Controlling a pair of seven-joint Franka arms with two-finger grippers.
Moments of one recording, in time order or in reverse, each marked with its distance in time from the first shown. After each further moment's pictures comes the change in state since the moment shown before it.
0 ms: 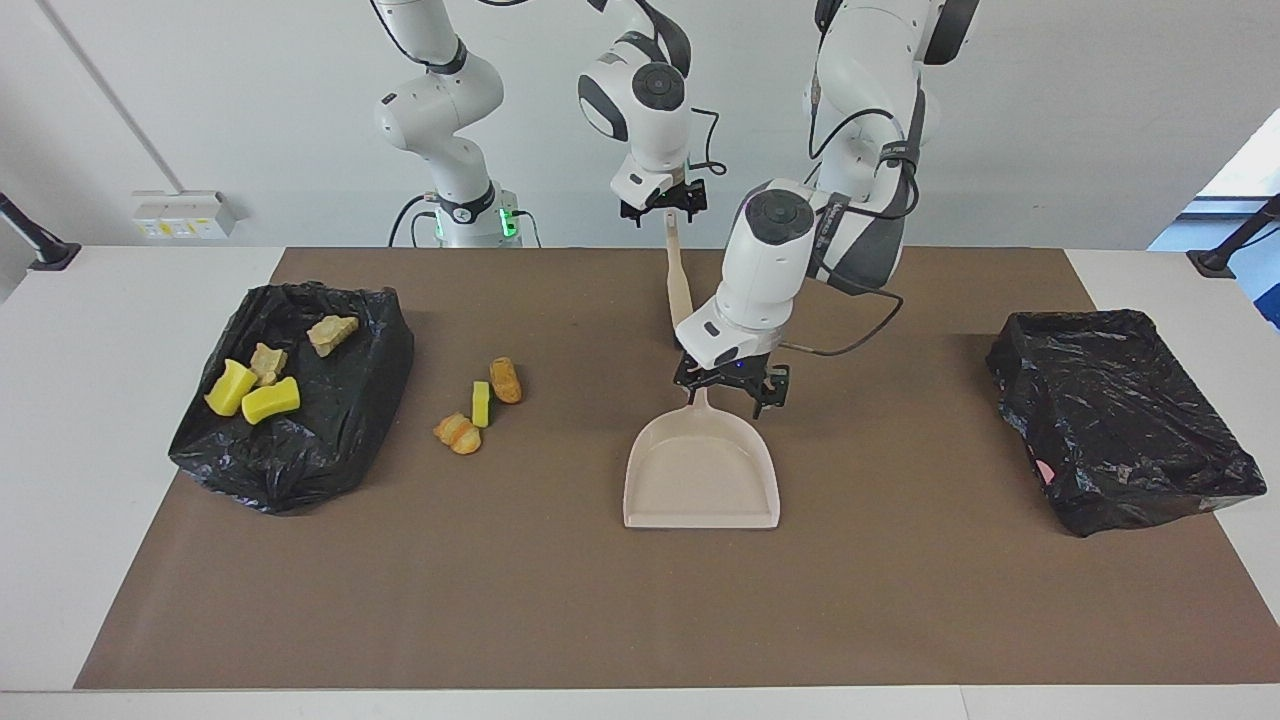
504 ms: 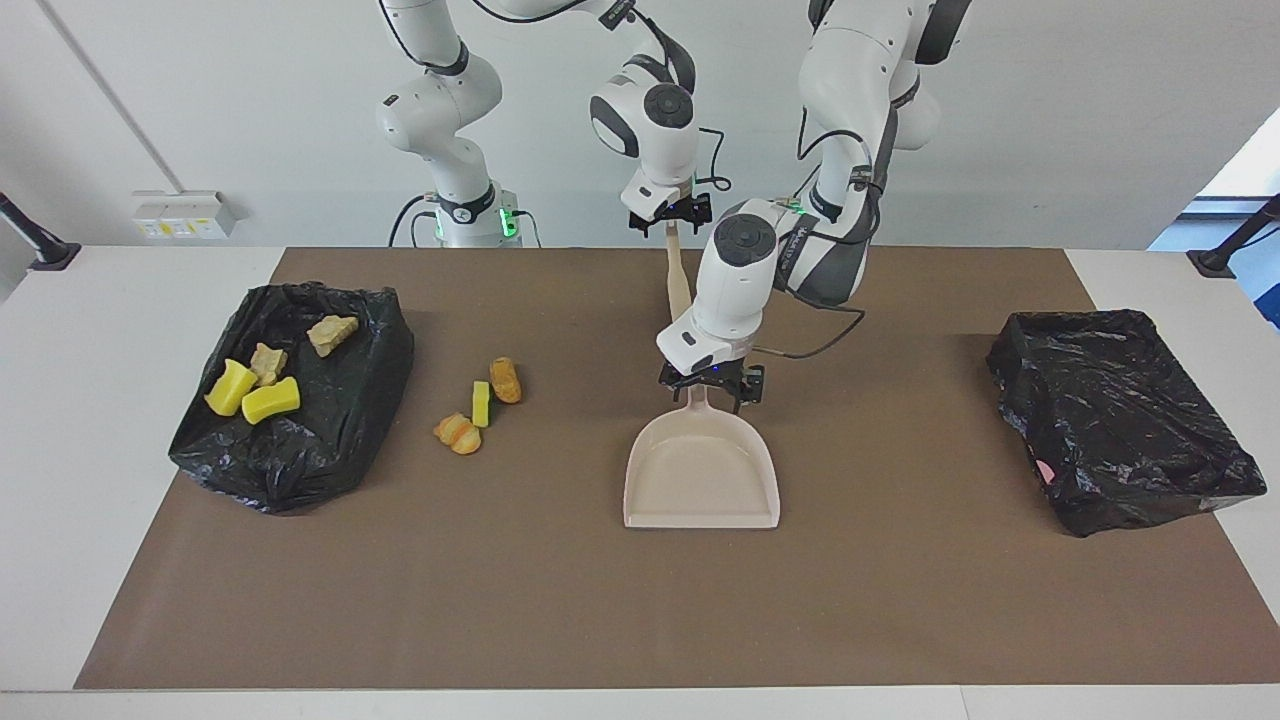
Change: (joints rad) left arm -0.040 0.003 -0.001 -0.079 0.000 0.055 -0.078; right arm 0.049 0.051 -0.003 -0.046 0.000 0.116 0.037
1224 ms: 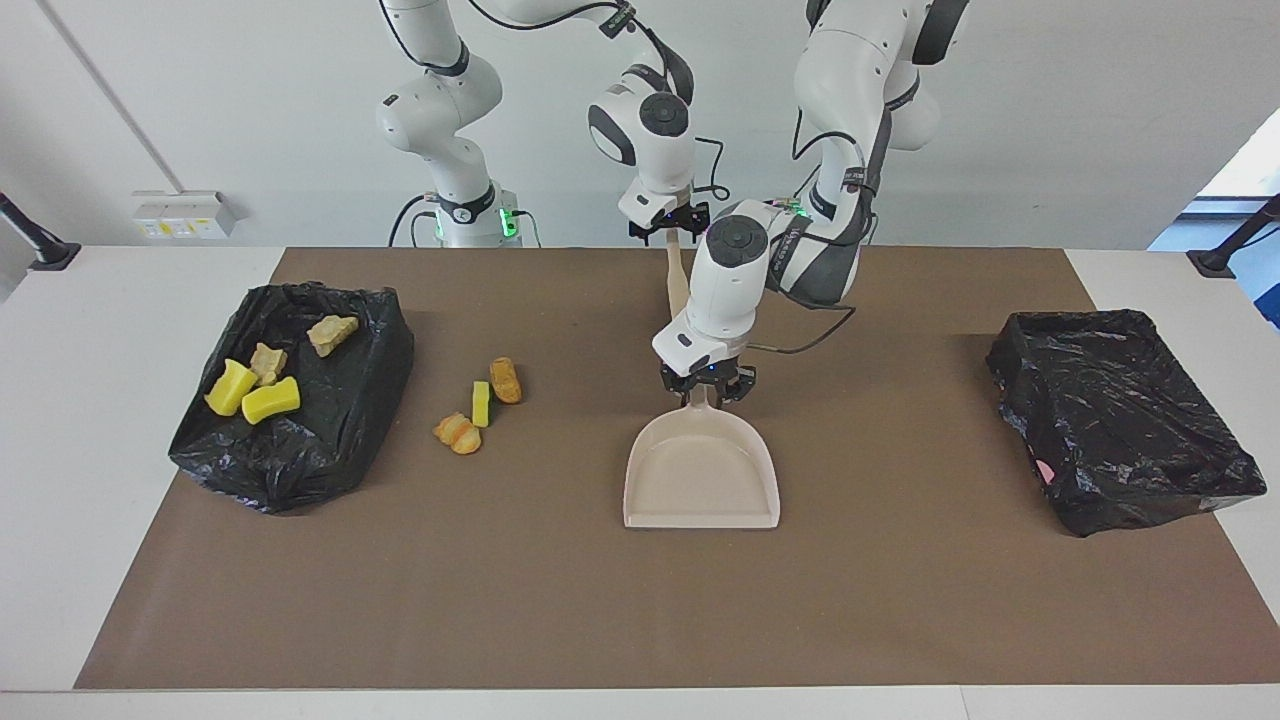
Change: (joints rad) left arm -0.004 0.002 0.001 -0.005 0.000 -0.001 -0.059; right arm -0.001 0.023 -0.002 -0.014 0.000 0.060 -0.001
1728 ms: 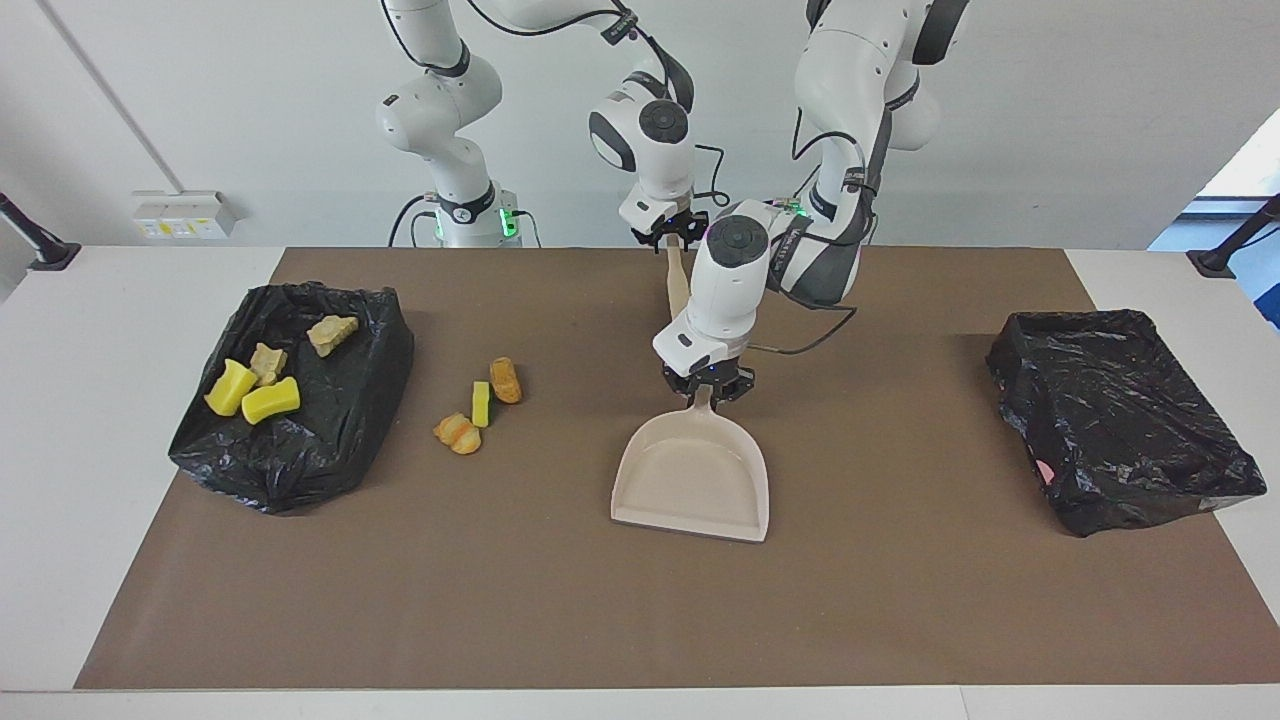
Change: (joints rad) left arm 0.001 -0.001 0.008 0.003 0.003 -0.002 0.055; right arm 0.000 0.019 0.000 -0.001 0.000 0.018 -0.006
